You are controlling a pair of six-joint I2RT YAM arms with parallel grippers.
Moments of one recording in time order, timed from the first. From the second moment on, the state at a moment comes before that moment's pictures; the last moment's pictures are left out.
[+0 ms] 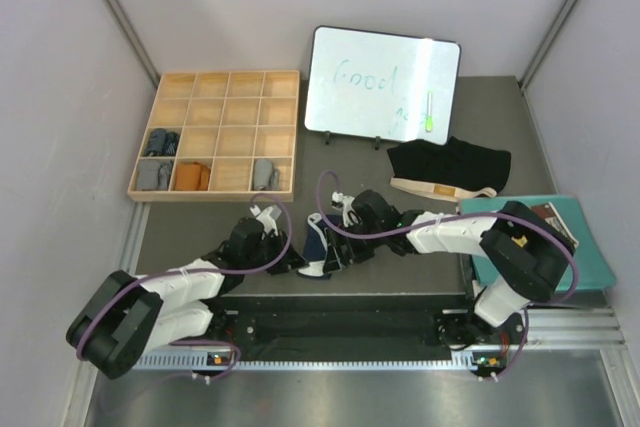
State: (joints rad) left arm -0.57 1.11 0.15 0.27 0.37 -0.82; right arm 0.89 1.59 0.74 -0.03 -0.44 0.53
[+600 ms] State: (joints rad) left arm -0.57 1.12 0.18 0.23 0.37 -0.84; right arm 0.99 1.69 0.81 0.04 -0.26 0.62
